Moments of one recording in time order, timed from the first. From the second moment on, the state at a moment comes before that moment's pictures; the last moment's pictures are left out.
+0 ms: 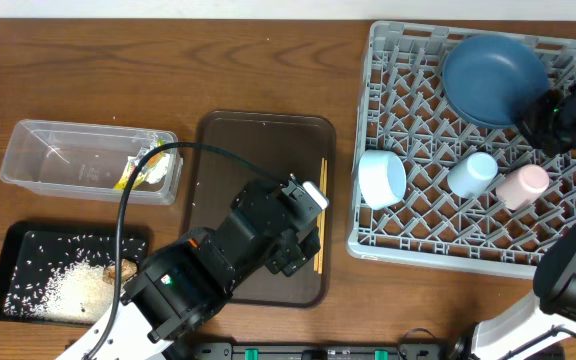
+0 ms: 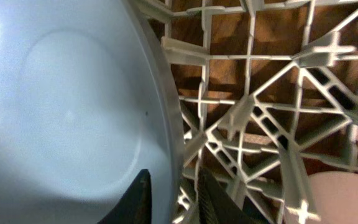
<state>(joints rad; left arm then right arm) -0.87 1.00 1.00 -0.73 -0.13 0.09 -0.39 1.88 1.48 -0.72 -0.23 0.62</state>
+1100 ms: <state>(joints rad) -0.87 1.00 1.00 -0.73 -0.13 0.09 -0.01 1.52 1.47 -0.52 0.75 -0.05</state>
